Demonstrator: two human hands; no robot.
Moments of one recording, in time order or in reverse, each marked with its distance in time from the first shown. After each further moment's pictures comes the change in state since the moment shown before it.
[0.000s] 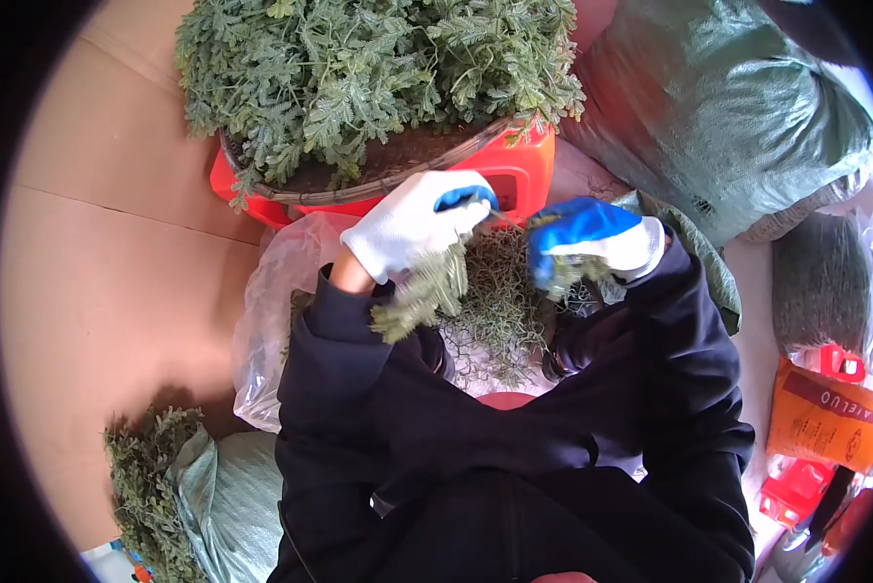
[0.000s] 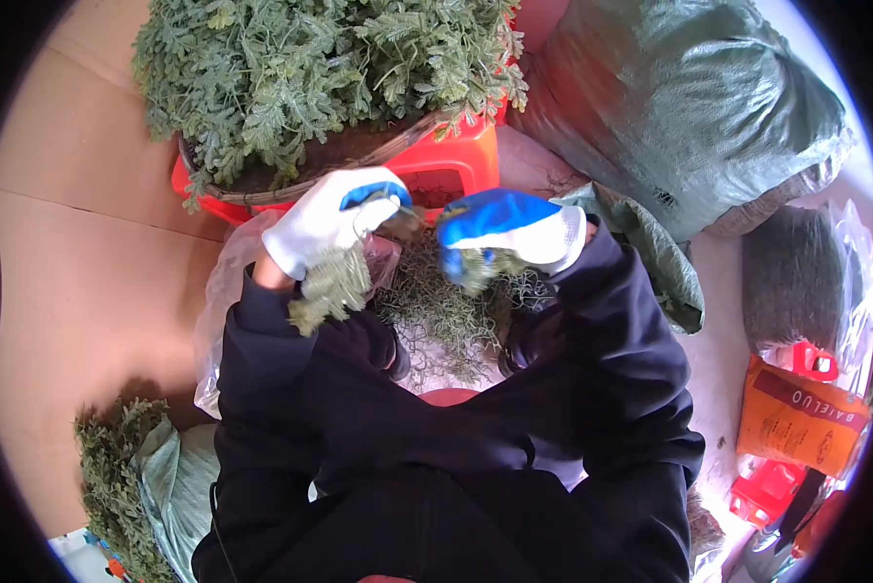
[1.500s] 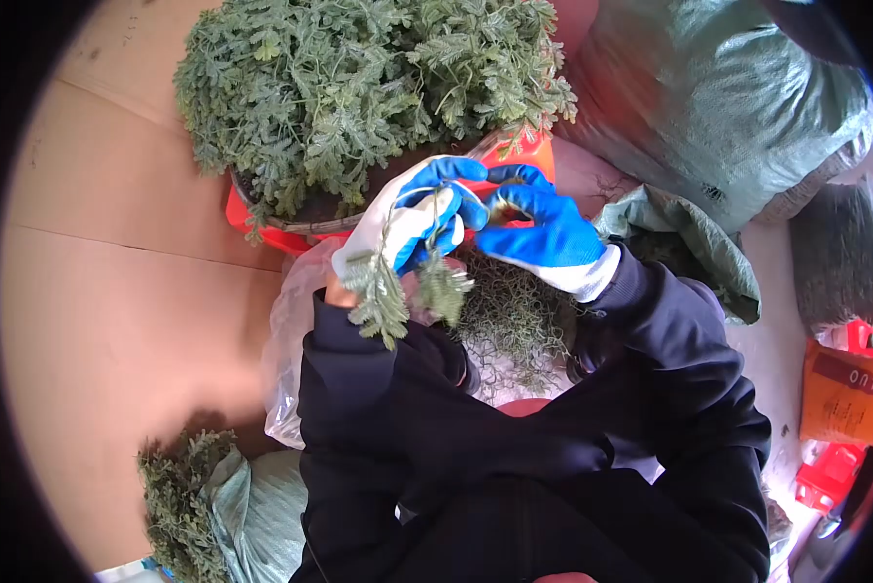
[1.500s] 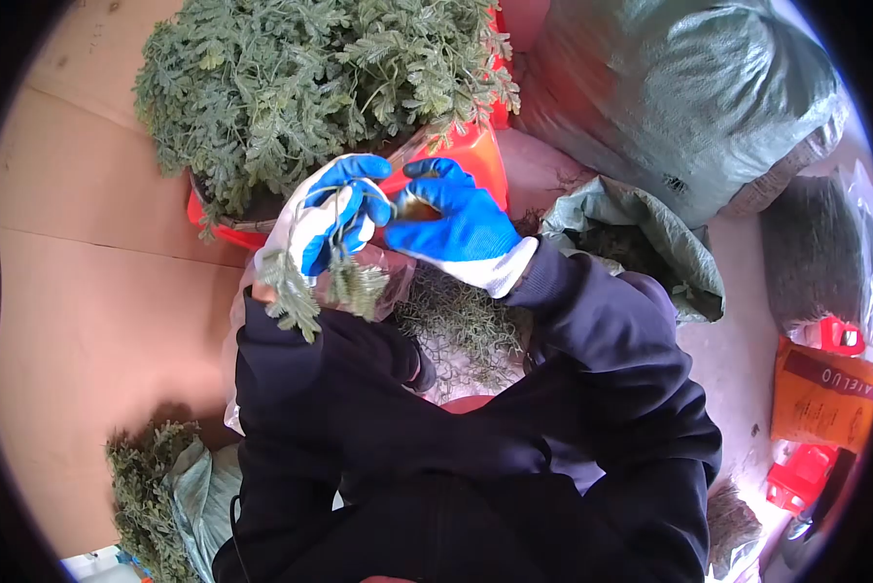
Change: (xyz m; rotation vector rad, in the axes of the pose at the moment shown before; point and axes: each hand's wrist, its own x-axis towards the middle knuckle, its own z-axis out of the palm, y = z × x) left_hand -0.003 0.019 -0.007 -0.574 0.037 -0.031; right_hand 0.040 0.027 0.034 -0.705 0.722 -0.571
